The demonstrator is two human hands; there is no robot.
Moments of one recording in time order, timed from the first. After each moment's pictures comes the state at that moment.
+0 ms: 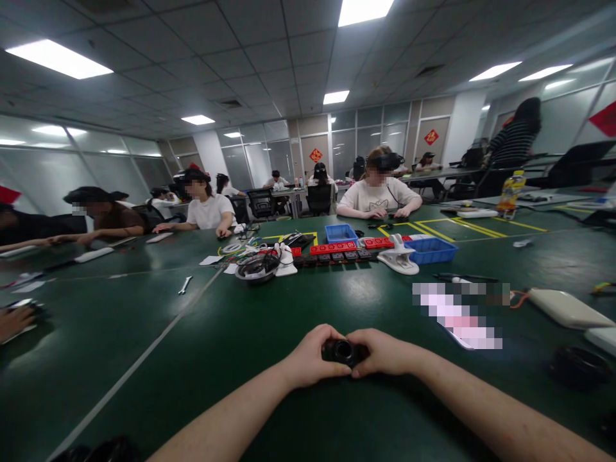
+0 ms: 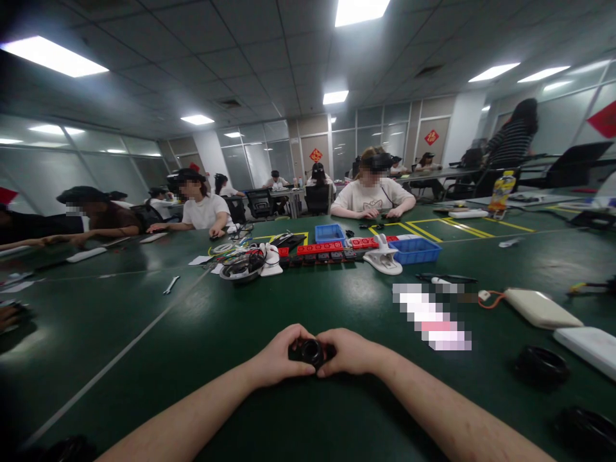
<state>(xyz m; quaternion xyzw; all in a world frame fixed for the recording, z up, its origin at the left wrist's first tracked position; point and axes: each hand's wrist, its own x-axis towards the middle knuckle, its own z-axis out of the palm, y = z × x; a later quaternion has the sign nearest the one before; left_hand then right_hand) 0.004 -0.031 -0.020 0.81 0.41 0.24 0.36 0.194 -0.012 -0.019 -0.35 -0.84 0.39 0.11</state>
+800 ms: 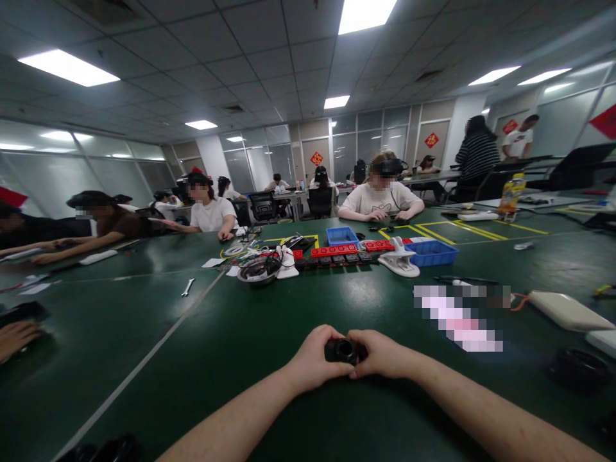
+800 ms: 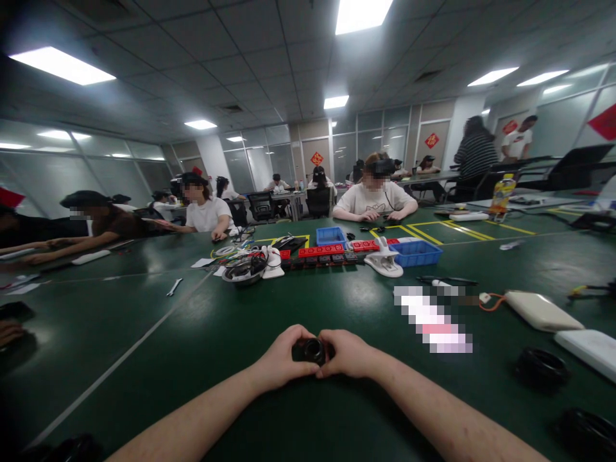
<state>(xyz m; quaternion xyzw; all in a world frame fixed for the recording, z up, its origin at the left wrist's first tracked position) 0.008 -0.035 -0.022 0.80 0.45 0.27 0.31 0.189 -0.015 -0.025 -0.43 -0.83 0.35 0.12</state>
